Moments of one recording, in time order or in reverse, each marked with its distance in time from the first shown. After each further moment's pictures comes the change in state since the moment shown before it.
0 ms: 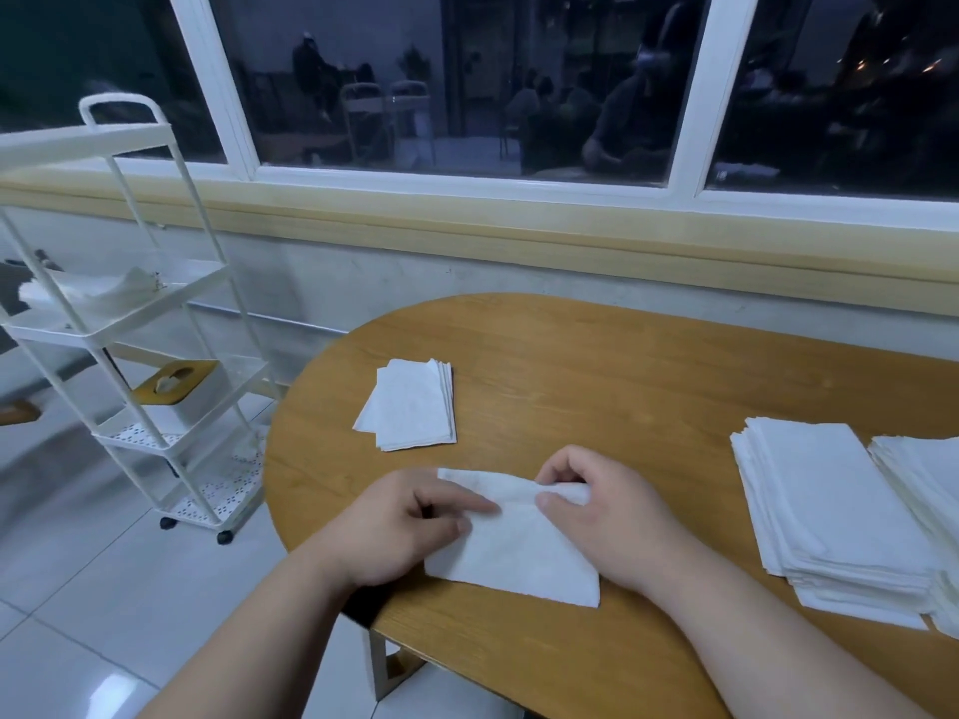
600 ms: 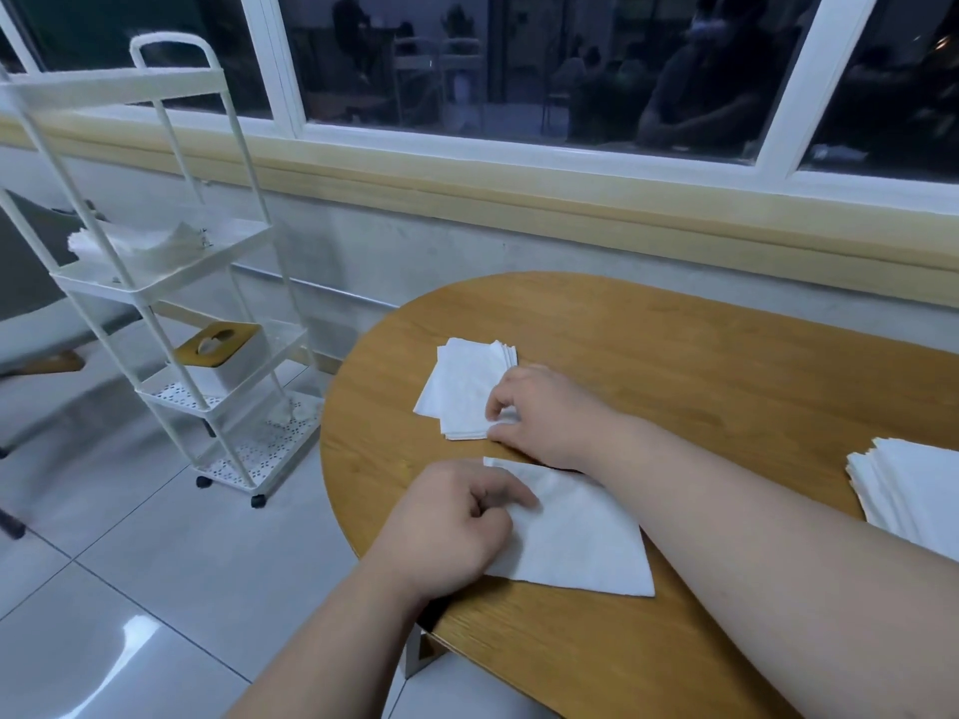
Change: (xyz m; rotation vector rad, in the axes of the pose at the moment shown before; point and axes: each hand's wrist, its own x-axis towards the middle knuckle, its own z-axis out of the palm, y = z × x) left_hand -0.007 -0.015 -0.005 -0.015 0.235 -0.049; right_hand 0.144 -0.054 0.076 -0.533 -0.243 -0.394
